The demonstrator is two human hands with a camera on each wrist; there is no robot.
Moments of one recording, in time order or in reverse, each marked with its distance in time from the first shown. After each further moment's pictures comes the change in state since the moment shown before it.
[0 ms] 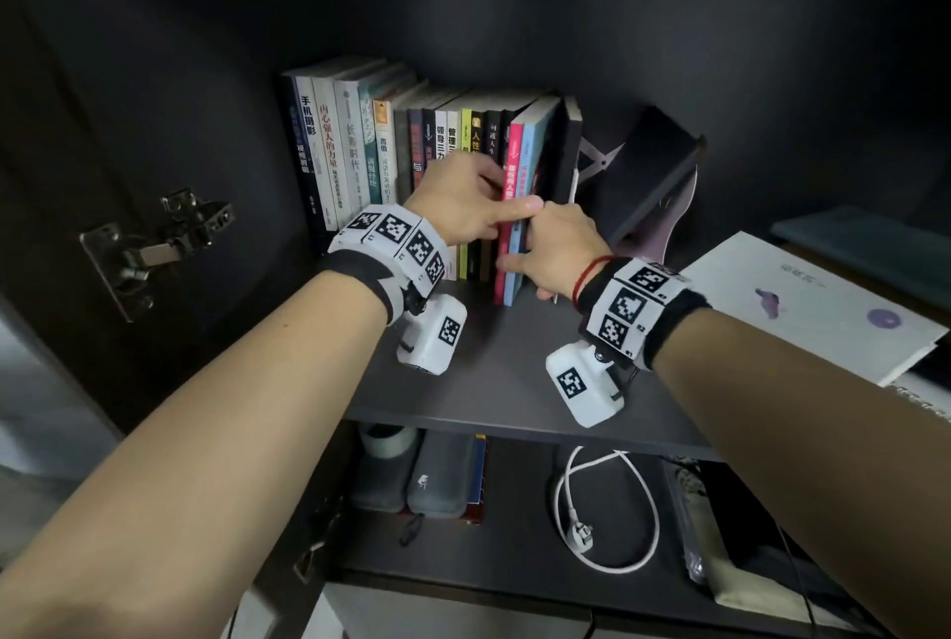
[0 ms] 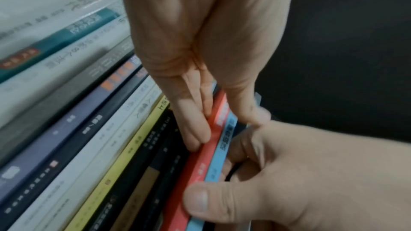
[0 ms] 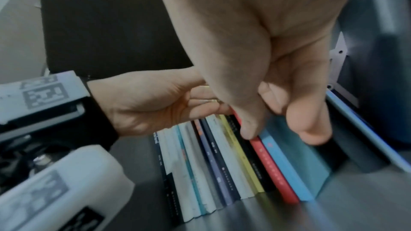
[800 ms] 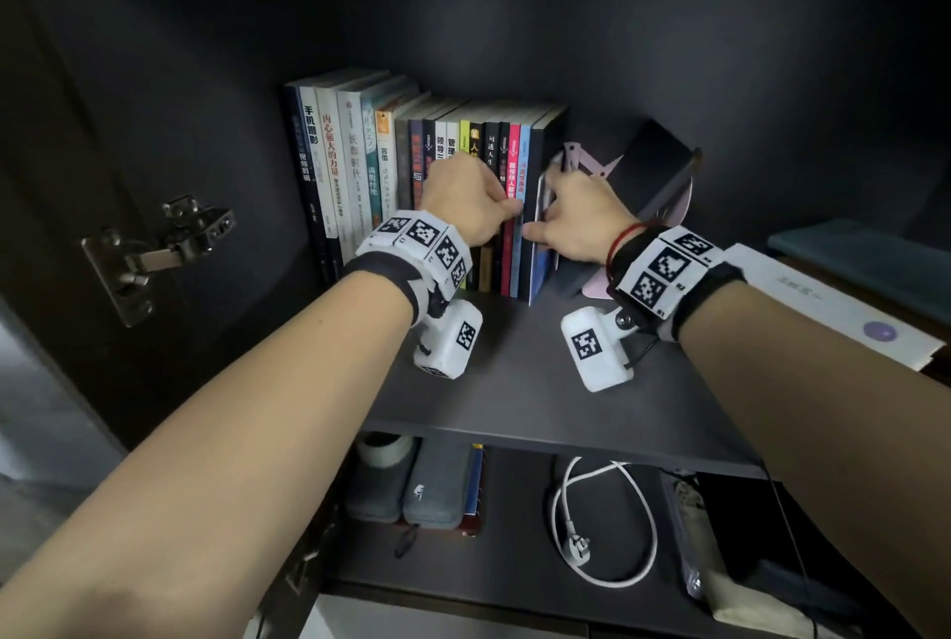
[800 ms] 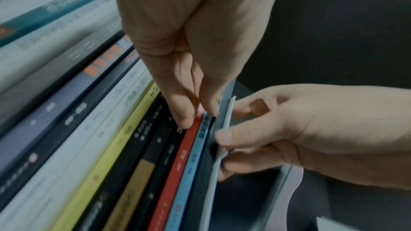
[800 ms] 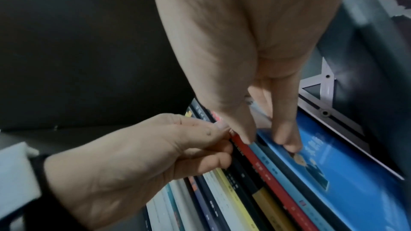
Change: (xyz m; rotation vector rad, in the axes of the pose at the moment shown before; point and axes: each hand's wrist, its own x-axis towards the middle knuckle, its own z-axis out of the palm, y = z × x) left_hand 0.017 0.002 0.015 0.212 0.253 -0.038; right_hand 0.041 0.026 -0.025 0.051 0.056 -0.064
